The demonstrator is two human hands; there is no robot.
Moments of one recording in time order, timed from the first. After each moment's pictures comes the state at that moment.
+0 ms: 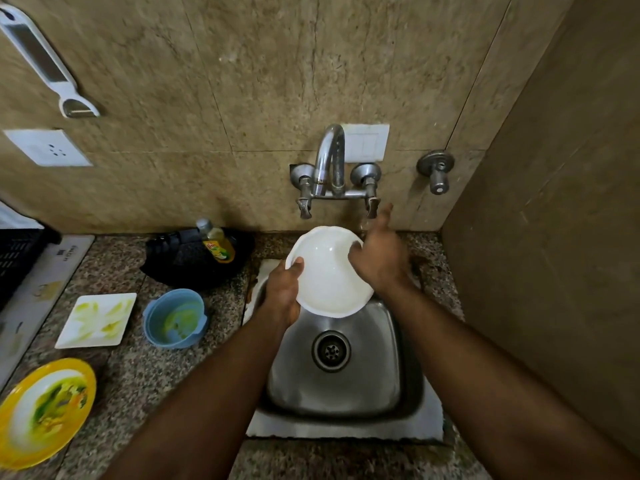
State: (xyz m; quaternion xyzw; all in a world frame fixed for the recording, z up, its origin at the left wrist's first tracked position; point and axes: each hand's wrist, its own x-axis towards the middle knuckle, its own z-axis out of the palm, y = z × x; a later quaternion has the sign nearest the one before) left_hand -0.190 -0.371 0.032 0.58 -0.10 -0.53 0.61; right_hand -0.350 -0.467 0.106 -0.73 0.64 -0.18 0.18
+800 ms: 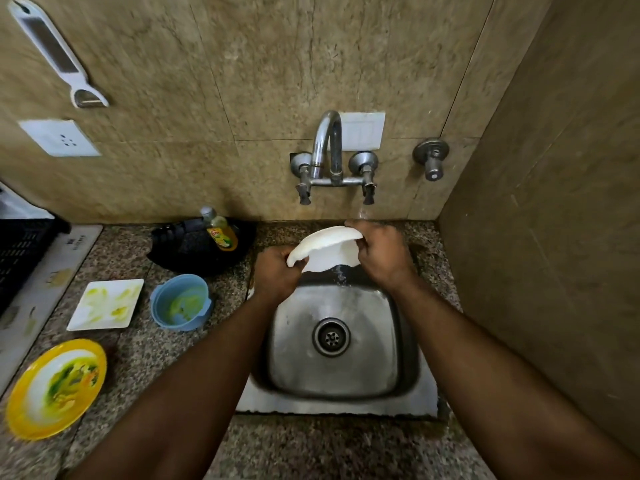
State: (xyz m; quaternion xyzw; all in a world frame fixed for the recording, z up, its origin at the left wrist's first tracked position) left_hand -0.179 -0.345 0.051 0.77 -0.46 -0.17 0.40; right_hand -0.382 -0.439 0.113 -0.84 0.44 -0.26 0.16
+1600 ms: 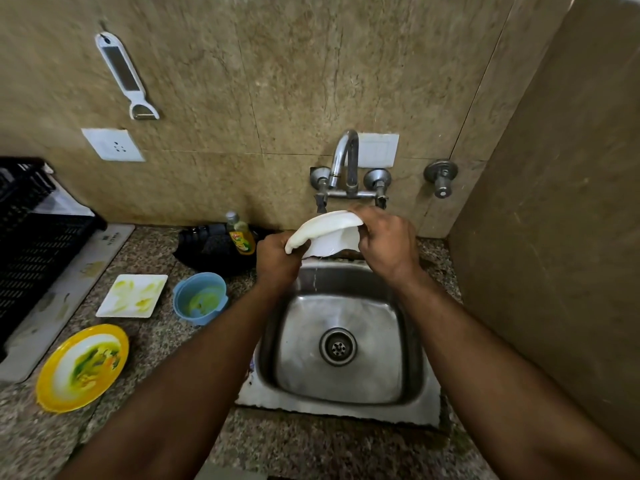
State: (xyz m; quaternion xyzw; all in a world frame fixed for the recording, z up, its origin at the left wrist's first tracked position) left_hand -0.171 -0.326 0.102 0.72 -0.43 -0.16 0.52; right_hand -0.373 -0.419 0.168 -0.86 0.36 -0.35 0.06
